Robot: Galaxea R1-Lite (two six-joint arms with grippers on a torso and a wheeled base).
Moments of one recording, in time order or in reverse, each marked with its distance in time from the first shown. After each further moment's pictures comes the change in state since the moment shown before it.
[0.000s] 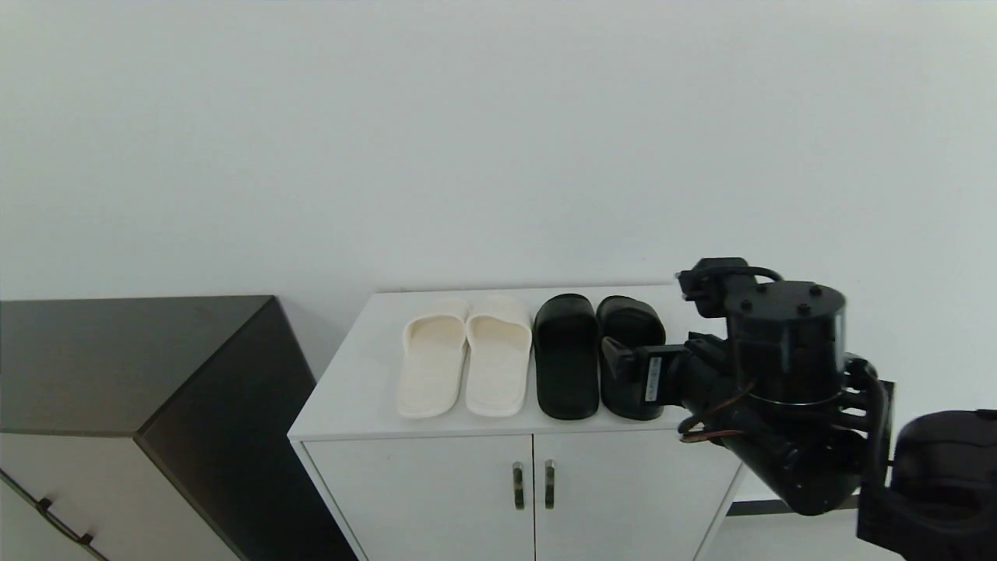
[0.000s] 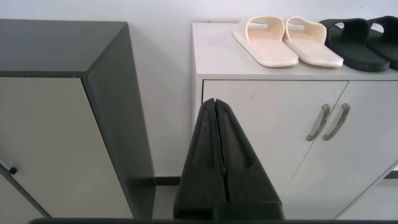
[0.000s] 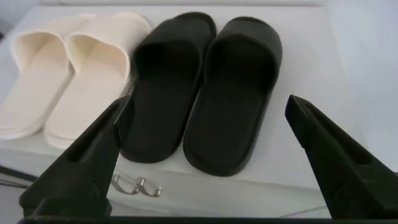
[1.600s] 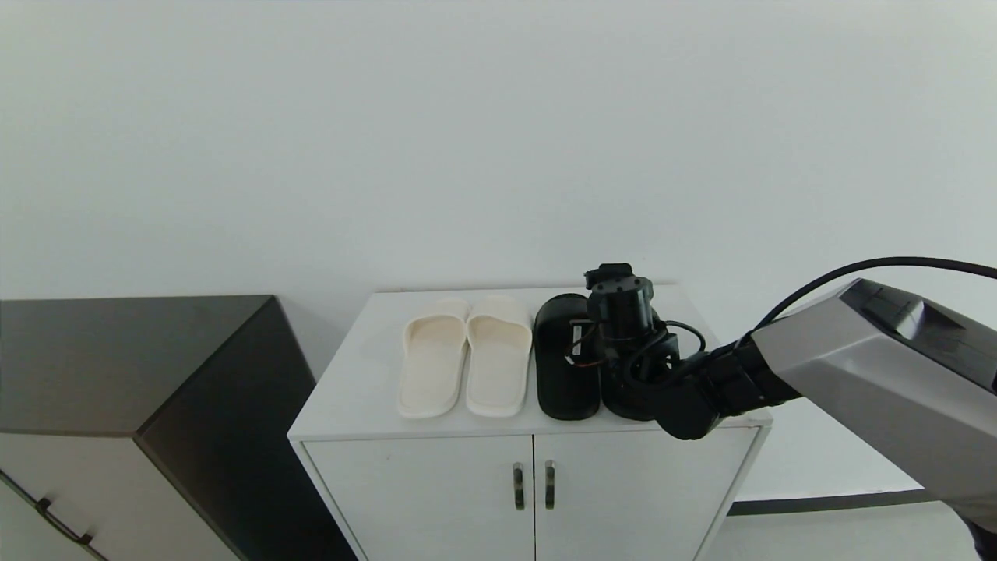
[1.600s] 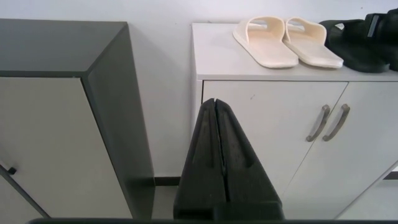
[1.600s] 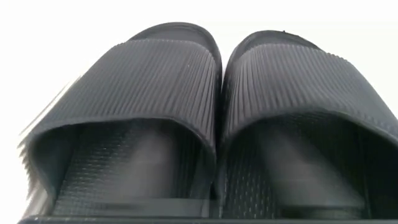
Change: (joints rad) left arm 0.000 0.000 0.000 -0.001 0.001 -0.003; right arm -0.169 0.559 -0.584 0.027 0.038 -0.061
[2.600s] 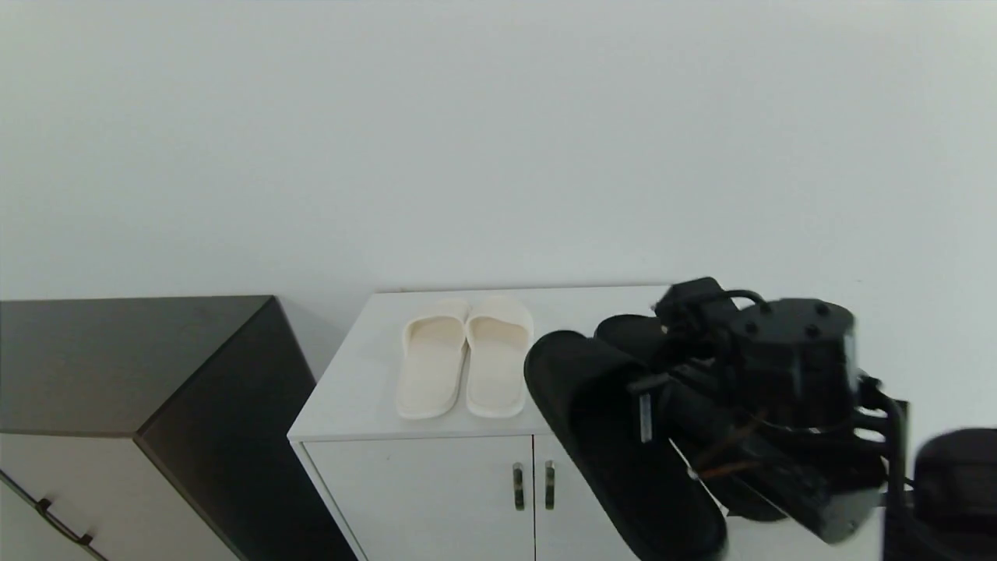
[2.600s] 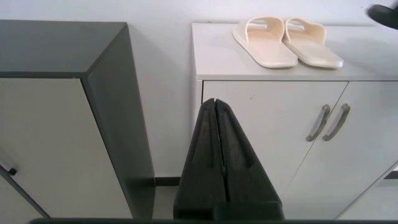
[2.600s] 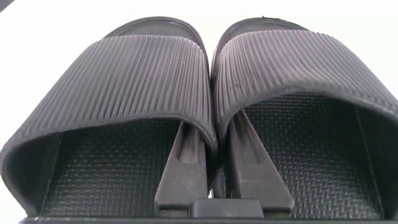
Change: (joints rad) left arm 0.000 0.000 0.000 0.000 -0.001 0.005; right arm 0.222 -0.628 0.661 0.008 0.138 -0.037
